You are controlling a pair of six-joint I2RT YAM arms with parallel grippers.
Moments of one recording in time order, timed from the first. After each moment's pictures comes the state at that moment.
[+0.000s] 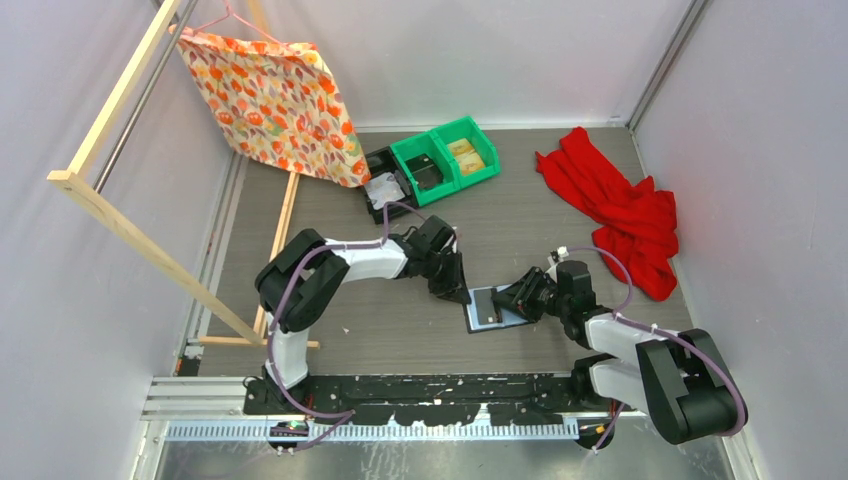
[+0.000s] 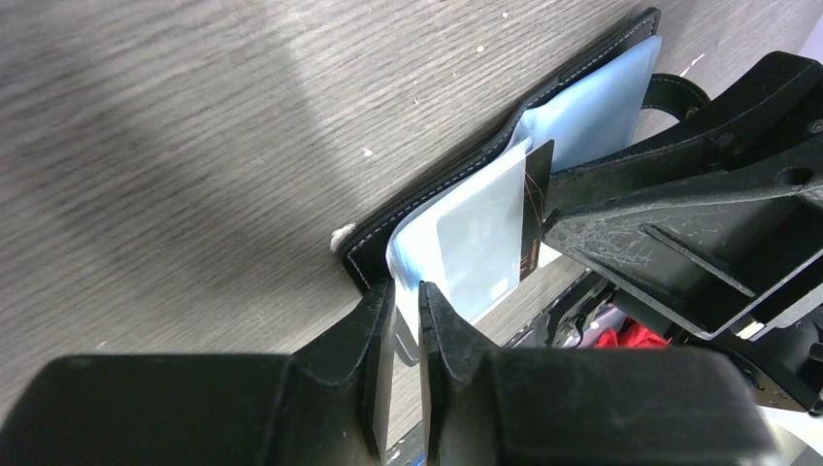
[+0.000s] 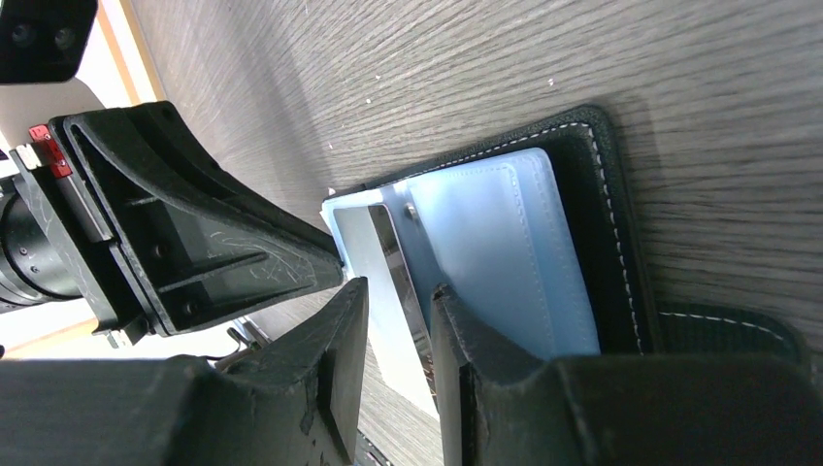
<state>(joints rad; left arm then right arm) -0.82 1.93 1.12 -0.16 0.43 -0.85 0.22 1.15 0.13 0.34 -0.49 0.98</state>
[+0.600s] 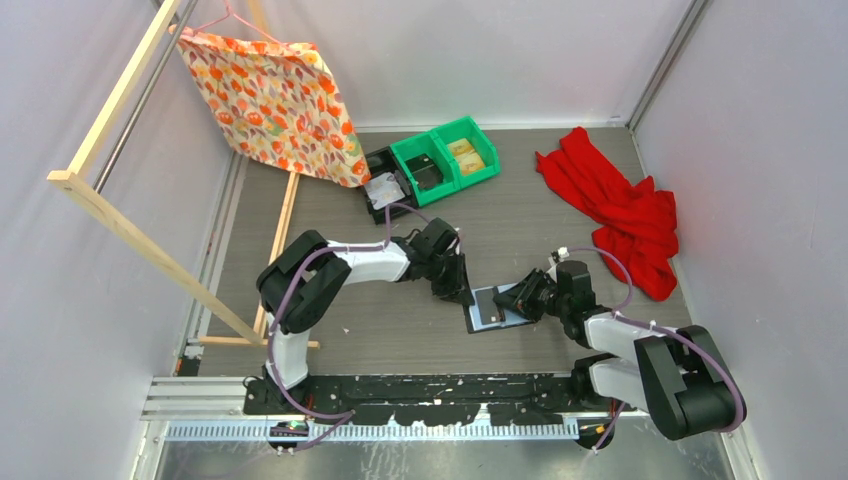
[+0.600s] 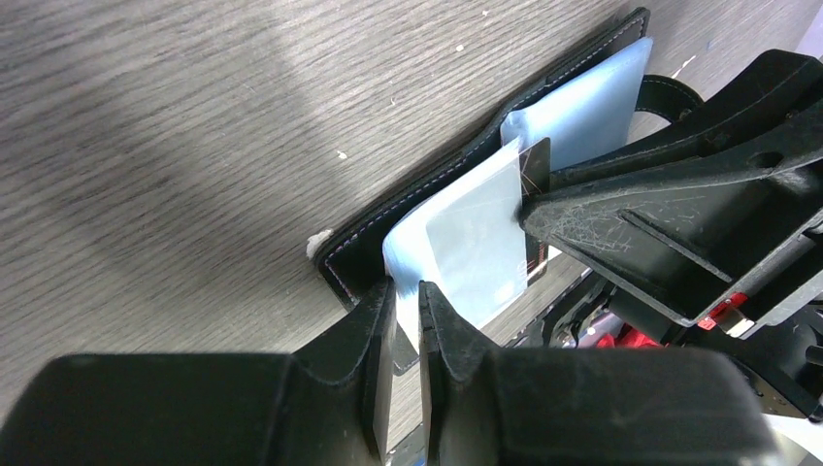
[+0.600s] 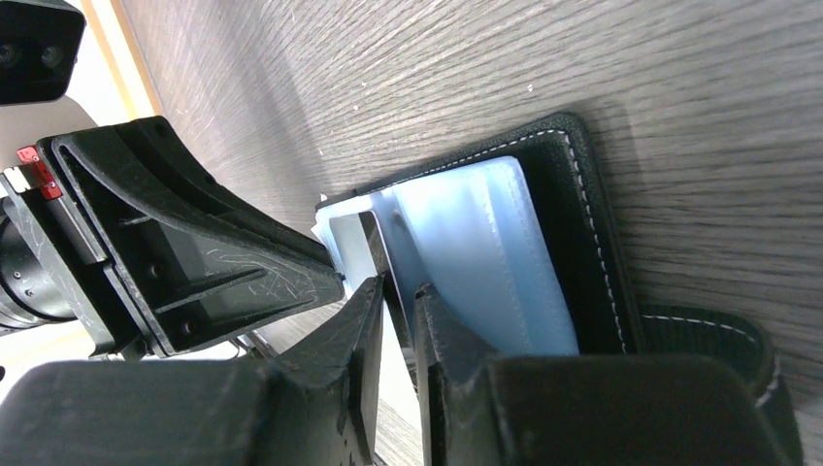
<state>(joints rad) -0.85 1.92 1.11 -0.12 0.42 -0.89 0.22 1.17 0.13 0.35 -0.48 0.99</state>
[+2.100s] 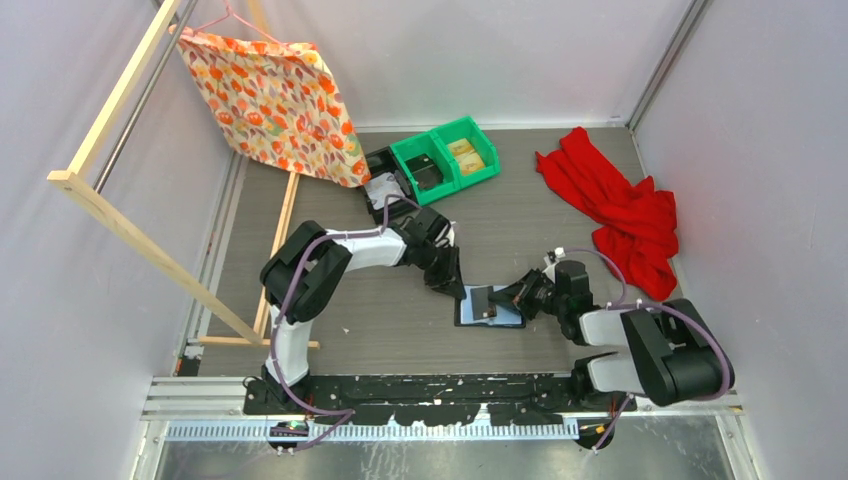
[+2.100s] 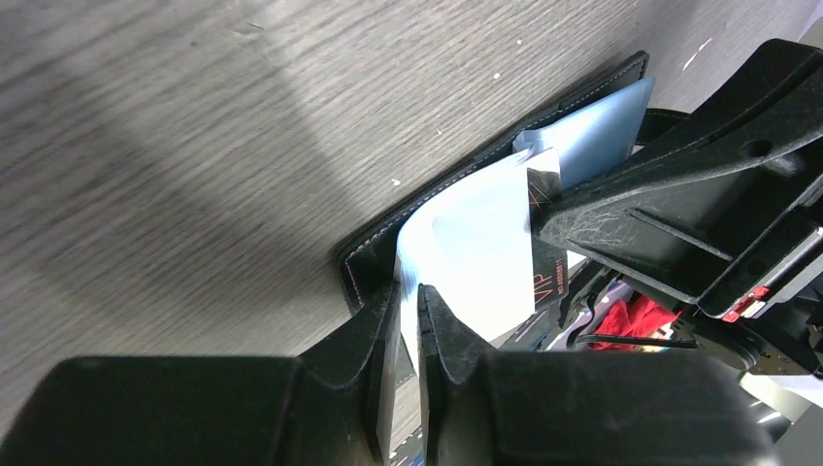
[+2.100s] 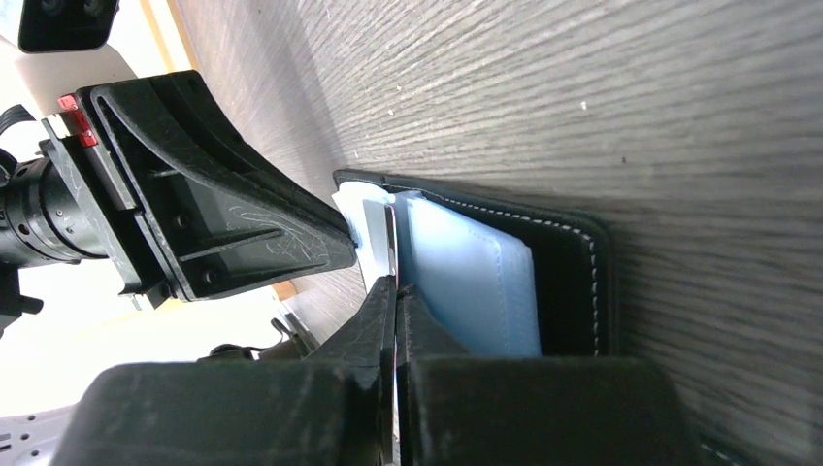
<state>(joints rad) -0.75 1.99 1.19 -0.24 0.53 -0.74 0.21 1.29 0.11 0.54 -0.55 1.07</state>
